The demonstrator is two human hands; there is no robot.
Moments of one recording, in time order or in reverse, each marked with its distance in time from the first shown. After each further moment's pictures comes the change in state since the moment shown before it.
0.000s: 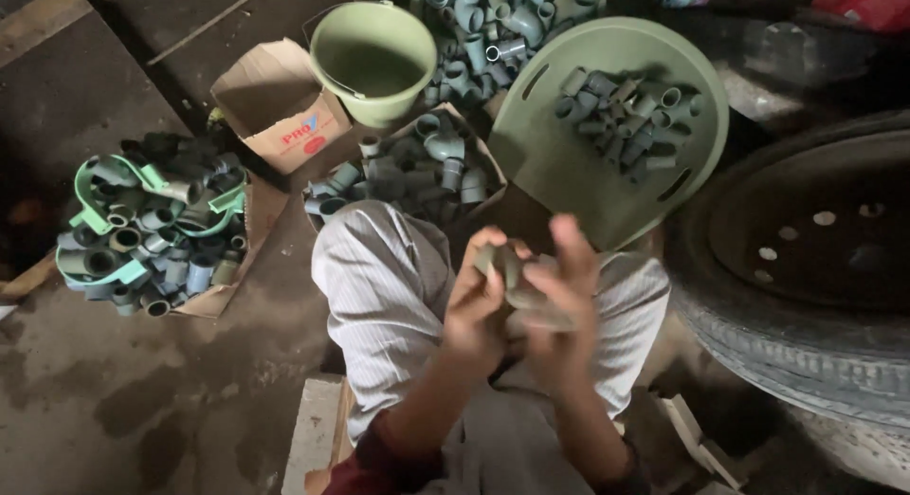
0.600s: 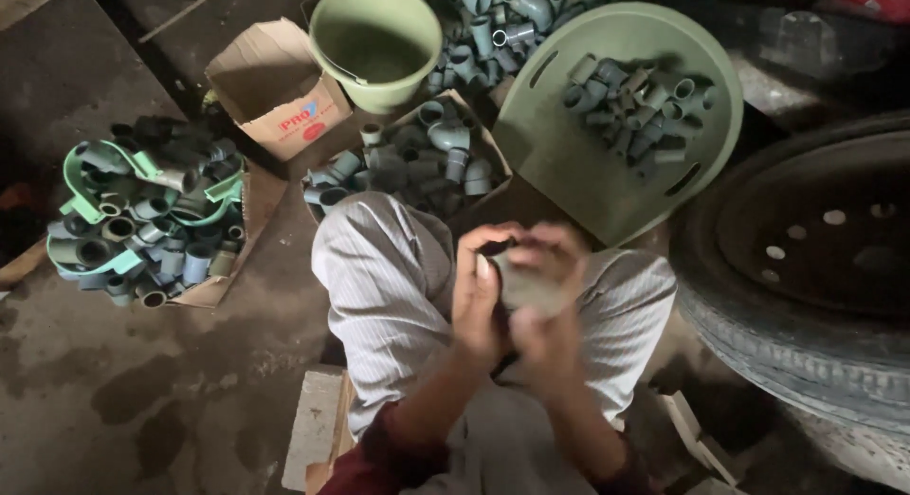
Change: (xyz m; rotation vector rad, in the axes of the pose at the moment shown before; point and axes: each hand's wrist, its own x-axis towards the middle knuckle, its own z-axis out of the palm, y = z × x) left_hand 0.011 0.003 -0.001 0.293 -0.031 0.334; right_hand -0.017 -0.018 0.025 -0.309 -0.062 0.141
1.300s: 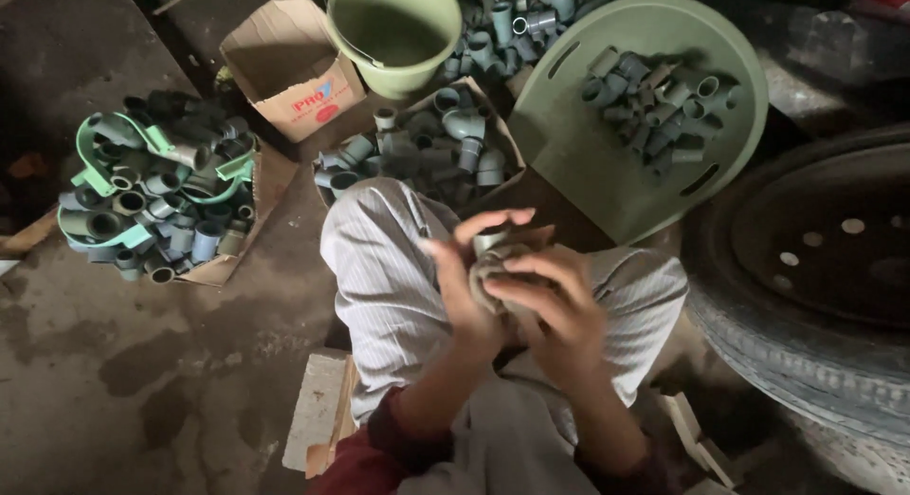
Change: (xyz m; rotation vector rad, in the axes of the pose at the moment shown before) left_hand 0.006 0.012 0.015 -0.039 0.246 -0.081; right_hand 0.013 0.013 -0.006 -0.346 -0.396 -0.451
